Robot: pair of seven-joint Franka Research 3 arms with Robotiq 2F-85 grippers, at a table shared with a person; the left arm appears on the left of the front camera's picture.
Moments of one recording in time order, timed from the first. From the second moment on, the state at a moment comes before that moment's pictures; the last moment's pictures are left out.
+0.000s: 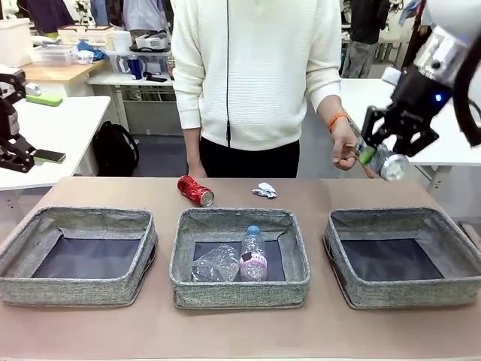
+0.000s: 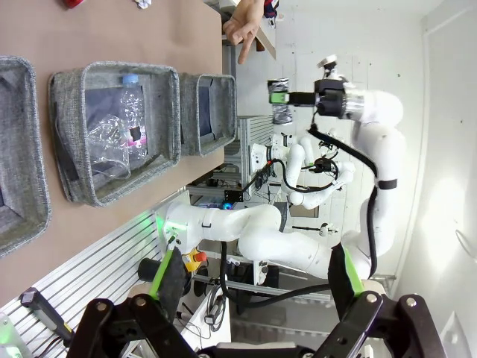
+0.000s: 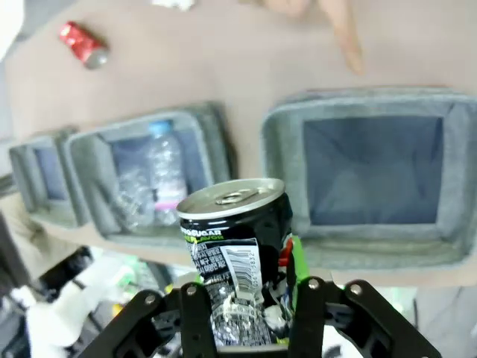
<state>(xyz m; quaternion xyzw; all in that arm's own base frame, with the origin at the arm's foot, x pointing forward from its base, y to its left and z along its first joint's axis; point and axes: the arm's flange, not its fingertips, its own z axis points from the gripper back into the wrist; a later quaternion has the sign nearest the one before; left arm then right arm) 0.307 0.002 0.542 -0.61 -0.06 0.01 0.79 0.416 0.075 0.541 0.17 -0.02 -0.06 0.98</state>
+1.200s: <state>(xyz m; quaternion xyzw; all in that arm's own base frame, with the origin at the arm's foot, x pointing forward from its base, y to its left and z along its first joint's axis) 0.308 0.002 0.542 -0.61 -0.06 0.01 0.79 0.413 0.046 0.462 0.14 0.00 -0.10 0.98</state>
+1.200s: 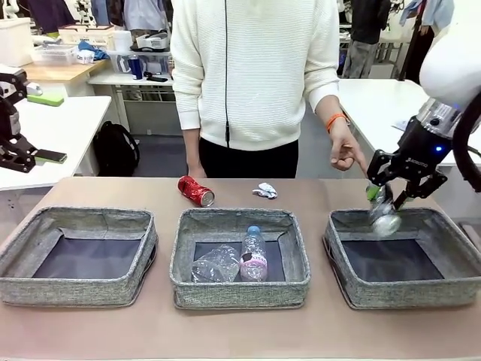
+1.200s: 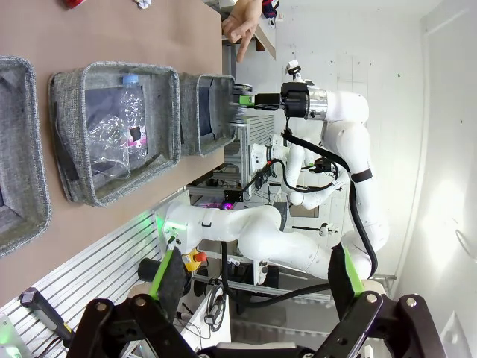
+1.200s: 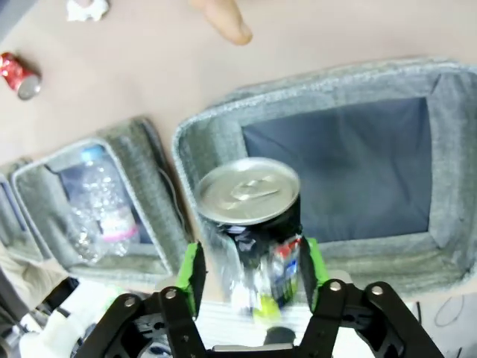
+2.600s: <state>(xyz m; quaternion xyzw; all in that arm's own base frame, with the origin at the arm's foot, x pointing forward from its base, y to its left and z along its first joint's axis) 0.307 0.002 0.542 -0.61 -0.06 0.01 0.79 0.404 0.045 0.557 0.59 0.06 -0.02 0.81</state>
